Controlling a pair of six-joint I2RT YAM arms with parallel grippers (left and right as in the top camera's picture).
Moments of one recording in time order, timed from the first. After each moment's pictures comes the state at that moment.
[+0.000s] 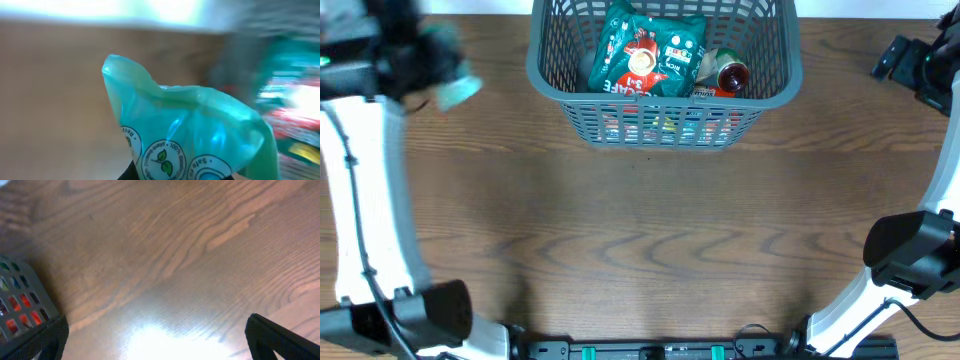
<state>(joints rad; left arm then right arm) 0.08 1.70 2.03 -1.13 0.13 0.02 -0.35 1.99 2.22 -1.39 0.06 0.23</state>
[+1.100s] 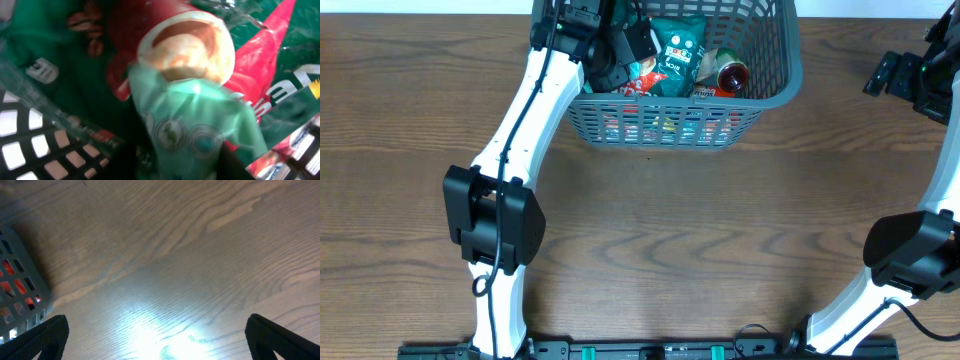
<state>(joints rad) -0.33 2.15 2.10 -0.96 0.09 0.85 -0.35 1.99 2.22 -1.48 0.05 0.14</state>
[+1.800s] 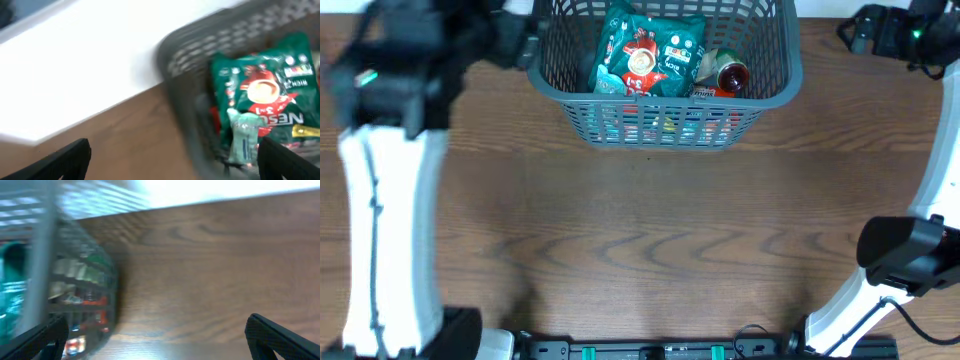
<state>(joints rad) -0.10 1.63 2.16 -1.10 0.04 0.34 -0.27 1.99 2.30 -1.21 -0.28 -0.07</state>
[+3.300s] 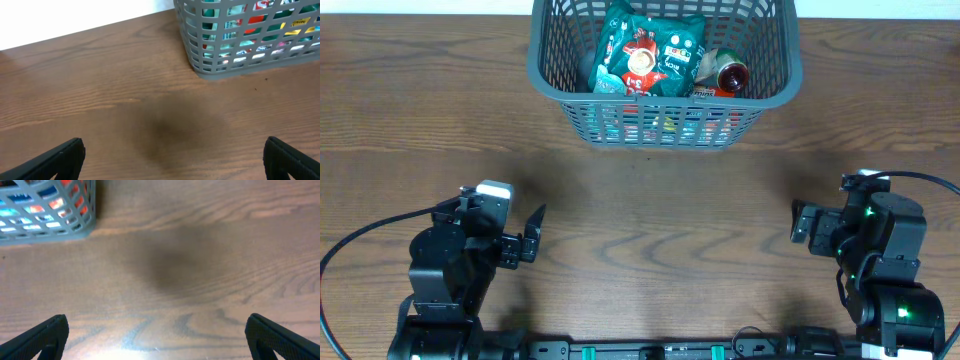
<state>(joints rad) -0.06 0.50 0.66 -0.68 0.05 0.19 -0.09 0.70 0.81 -0.90 0.06 0.05</state>
